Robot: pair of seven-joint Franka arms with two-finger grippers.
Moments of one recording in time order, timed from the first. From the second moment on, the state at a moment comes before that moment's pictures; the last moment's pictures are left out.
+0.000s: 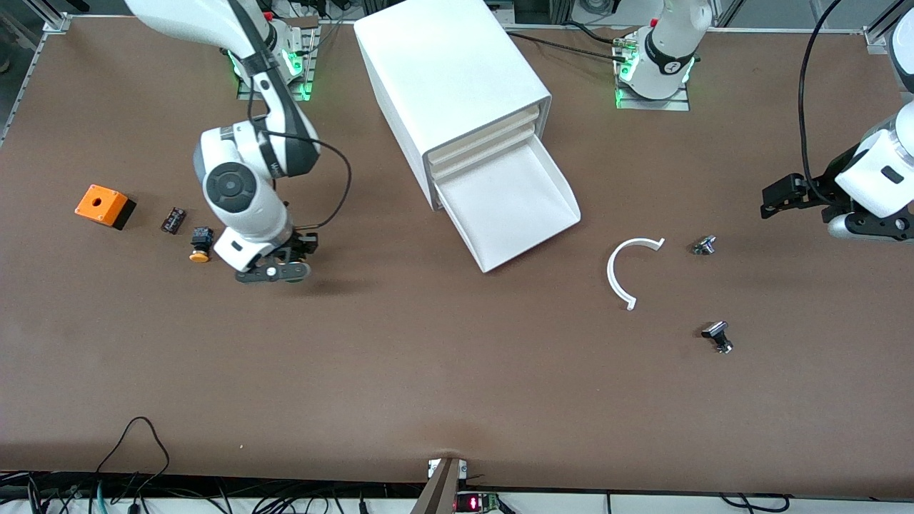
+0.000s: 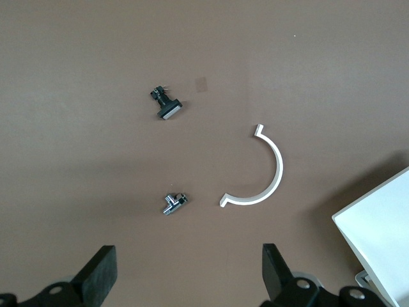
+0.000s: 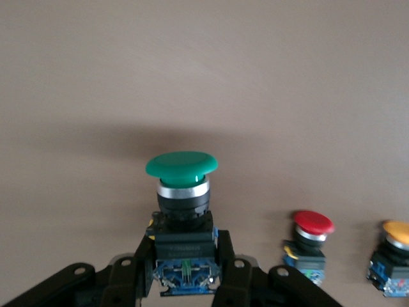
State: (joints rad) left arm 0.12 0.09 -0.13 -1.61 0.01 1.68 0.05; right arm 0.50 0.35 -0.23 -2.05 -0.04 2.32 0.22
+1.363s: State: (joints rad) left arm -0.03 0.27 -0.15 -1.57 0.02 1.74 -0.20; right arm 0.47 0.39 -0.15 -2.22 0.02 2.65 0.38
